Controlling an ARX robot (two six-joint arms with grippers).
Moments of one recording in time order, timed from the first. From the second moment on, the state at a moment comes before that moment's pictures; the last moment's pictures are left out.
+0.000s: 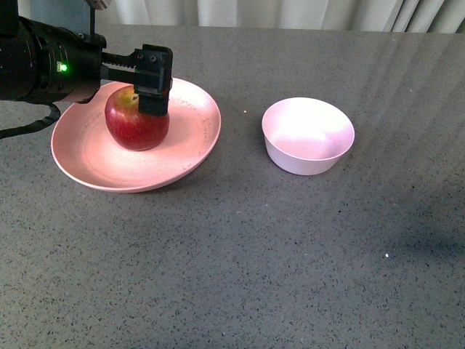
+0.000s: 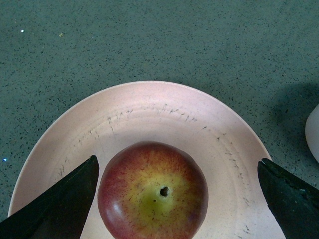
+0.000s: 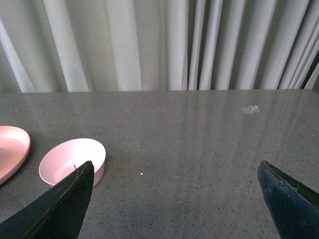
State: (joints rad) left arm -0.28 1.93 0.89 0.53 0.10 0.01; right arm 0.00 0.00 0.02 0.00 0.00 0.00
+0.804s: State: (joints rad) left arm -0.26 1.99 0.89 0.54 0.07 0.04; right arm 0.00 0.00 0.02 0.00 0.00 0.00
